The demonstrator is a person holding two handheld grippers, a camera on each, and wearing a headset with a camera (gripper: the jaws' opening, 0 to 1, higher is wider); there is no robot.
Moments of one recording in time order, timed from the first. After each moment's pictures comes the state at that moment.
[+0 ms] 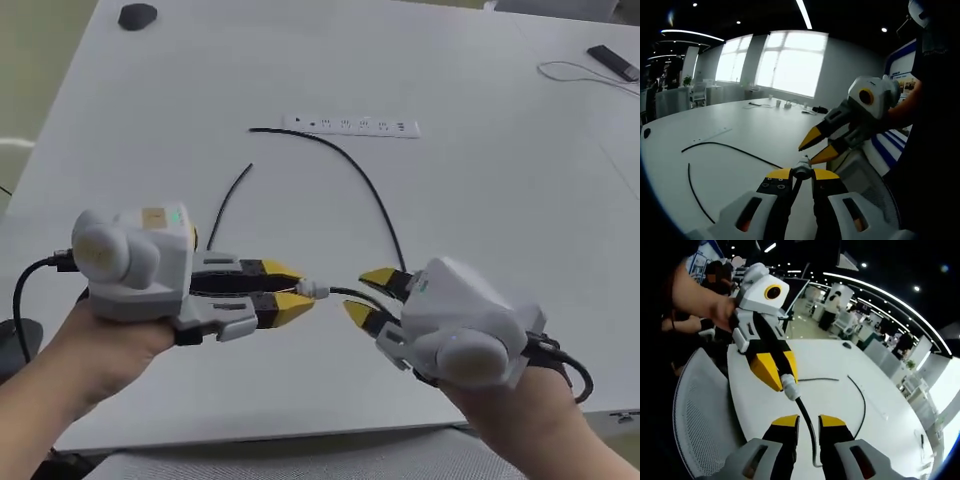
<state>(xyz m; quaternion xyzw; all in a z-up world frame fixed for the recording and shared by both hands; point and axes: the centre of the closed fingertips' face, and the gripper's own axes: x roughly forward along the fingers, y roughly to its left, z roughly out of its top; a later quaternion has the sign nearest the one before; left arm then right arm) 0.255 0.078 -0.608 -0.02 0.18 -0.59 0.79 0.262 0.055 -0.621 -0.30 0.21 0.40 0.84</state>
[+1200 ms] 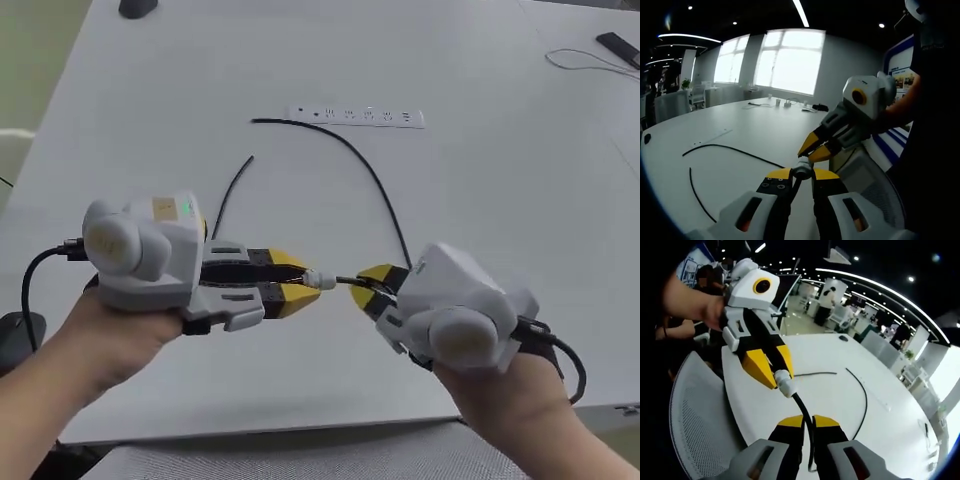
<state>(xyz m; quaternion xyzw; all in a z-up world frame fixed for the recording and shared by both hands) 0.262 0.076 -0.613 0.00 0.18 -0.59 0.78 0.277 0.039 -0.640 -0.27 0.24 0.36 0.86</state>
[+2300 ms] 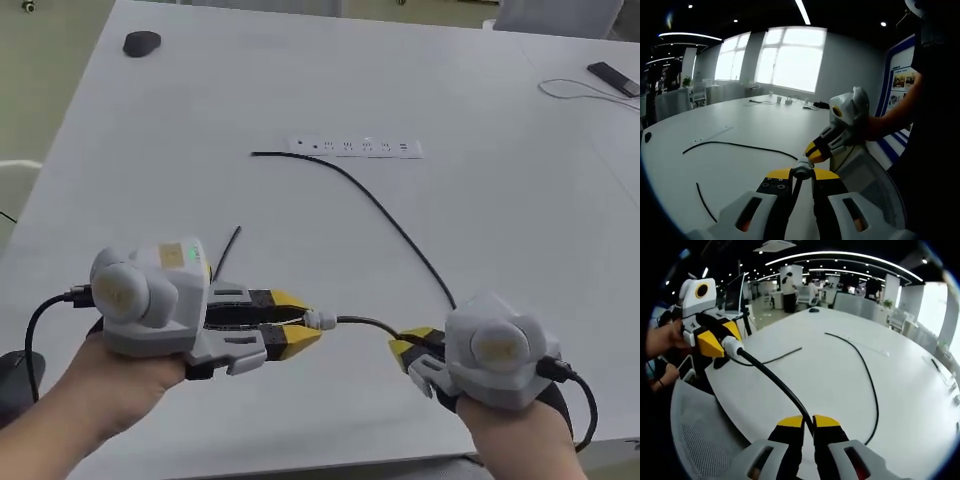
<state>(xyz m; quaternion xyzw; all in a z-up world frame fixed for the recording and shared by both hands) 0.264 0.078 -0.618 0.01 0.19 -0.59 0.79 0.278 -0.016 -0.694 -0.11 0.35 0.27 0.89</state>
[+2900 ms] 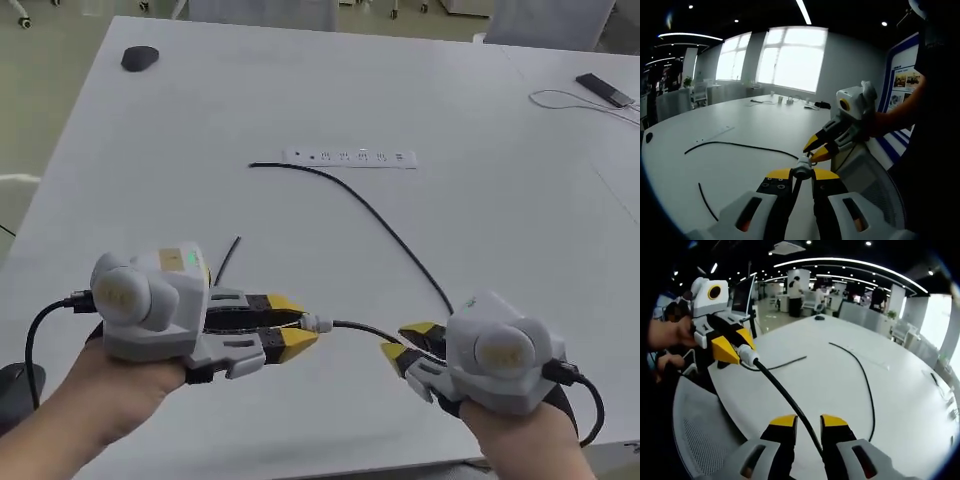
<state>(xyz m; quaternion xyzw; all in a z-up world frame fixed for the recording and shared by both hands) 0.266 0.081 -0.616 0.01 0.19 -0.59 0.79 0.277 -0.003 -0.670 -0.14 0.32 0.29 0.89</state>
